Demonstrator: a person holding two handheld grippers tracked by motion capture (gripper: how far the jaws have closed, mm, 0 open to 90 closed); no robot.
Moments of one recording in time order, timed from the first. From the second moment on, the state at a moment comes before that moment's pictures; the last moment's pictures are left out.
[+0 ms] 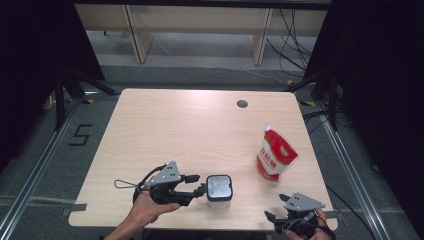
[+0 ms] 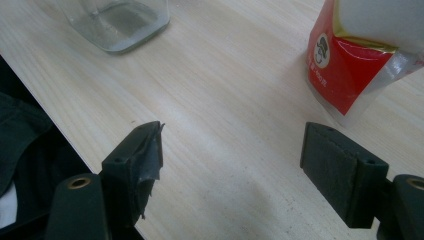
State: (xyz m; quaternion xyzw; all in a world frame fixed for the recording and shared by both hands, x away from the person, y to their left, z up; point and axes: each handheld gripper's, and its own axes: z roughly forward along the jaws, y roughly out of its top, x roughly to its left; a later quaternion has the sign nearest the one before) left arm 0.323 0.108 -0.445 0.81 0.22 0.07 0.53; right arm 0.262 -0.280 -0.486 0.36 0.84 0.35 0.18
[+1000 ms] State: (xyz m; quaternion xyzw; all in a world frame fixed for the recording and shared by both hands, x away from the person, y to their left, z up) left arm 0.319 0.093 -0.454 0.83 0.20 0.12 0.51; right arm 0.259 -0.263 -0.472 0.34 0.80 0.45 0.21
